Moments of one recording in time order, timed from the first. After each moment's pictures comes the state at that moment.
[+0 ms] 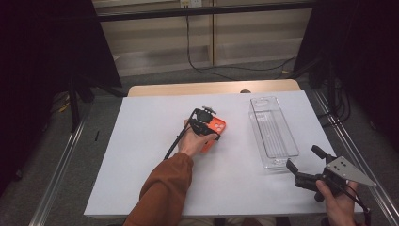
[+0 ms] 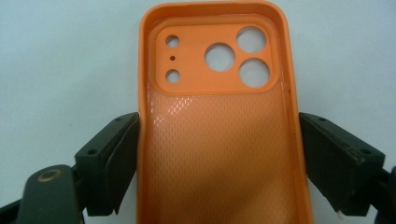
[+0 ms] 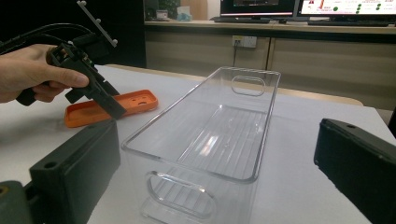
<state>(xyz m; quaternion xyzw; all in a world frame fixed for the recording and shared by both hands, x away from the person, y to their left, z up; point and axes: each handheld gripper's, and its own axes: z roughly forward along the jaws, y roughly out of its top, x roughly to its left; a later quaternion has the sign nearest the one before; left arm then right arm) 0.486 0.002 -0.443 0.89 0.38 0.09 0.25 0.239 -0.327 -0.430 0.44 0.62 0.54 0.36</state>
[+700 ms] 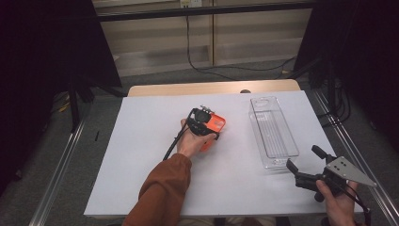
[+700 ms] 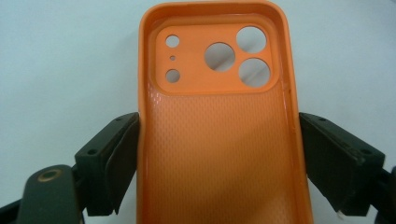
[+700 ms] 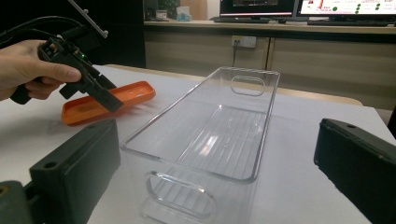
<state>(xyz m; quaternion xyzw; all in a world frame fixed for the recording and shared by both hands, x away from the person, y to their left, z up) 0.478 0.009 -0.433 0.87 0.38 0.12 0.28 0.239 -0.327 -0.430 0.44 0.62 0.54 0.36</state>
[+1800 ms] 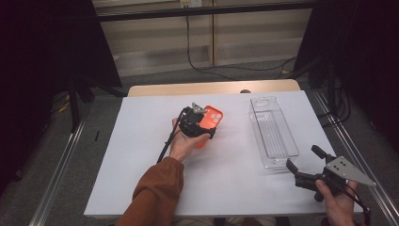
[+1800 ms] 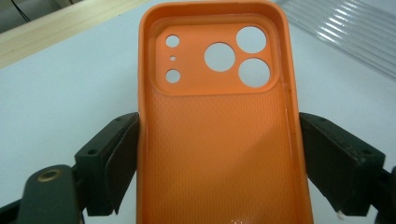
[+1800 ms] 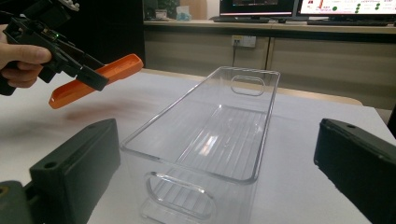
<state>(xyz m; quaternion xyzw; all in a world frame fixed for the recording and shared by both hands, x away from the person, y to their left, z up) 0.458 0.035 -0.410 0.85 0.35 0.16 0.37 0.239 -0.327 -0.430 0.44 0.62 0.53 0.36</state>
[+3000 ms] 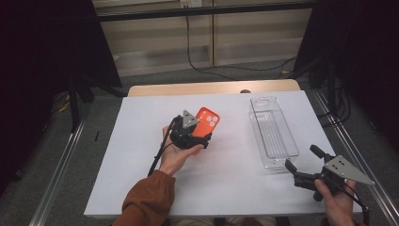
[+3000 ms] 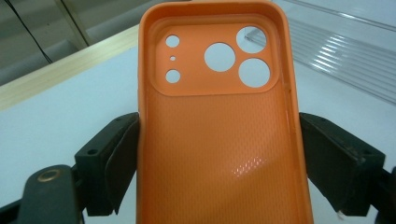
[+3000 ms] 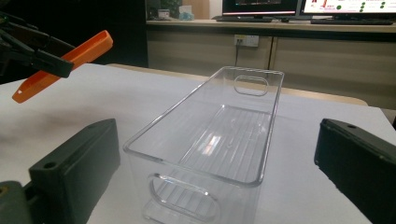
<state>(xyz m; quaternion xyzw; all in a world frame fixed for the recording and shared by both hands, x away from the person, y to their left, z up) 0.407 0.060 -0.390 0.83 0.31 0.21 0.42 0.242 -0.324 -0.429 0.44 0.63 0.54 0.36</state>
